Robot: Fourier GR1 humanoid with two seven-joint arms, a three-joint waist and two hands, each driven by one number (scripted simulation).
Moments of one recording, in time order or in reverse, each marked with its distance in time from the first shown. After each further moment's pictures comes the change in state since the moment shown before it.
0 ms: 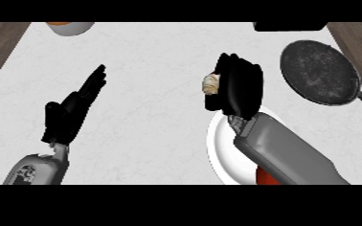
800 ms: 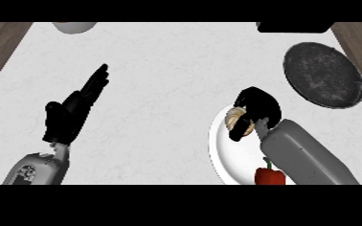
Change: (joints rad) left arm -0.010 0.011 -0.023 -0.017 0.018 0.004 0.013; right arm 0.154 -0.110 -0.035 0.152 -0.681 0.155 -0.064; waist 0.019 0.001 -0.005
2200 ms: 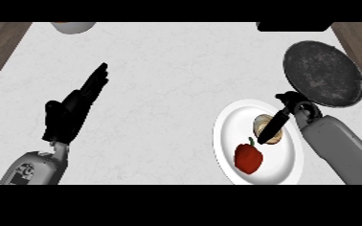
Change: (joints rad) left arm -0.017 0.054 -0.051 0.010 0.055 0.056 -0.014; right arm 0.048 -0.173 -0.127 0.052 -0.418 0.104 0.113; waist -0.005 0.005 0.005
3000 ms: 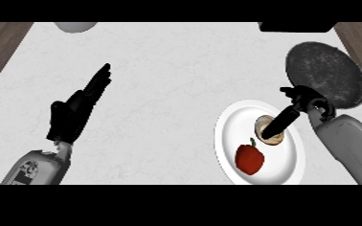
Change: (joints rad) left arm -0.015 0.016 -0.039 0.024 0.019 0.027 -0.023; right arm 0.027 -0.032 -0.087 -0.113 -0.027 0.000 0.007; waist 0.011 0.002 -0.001
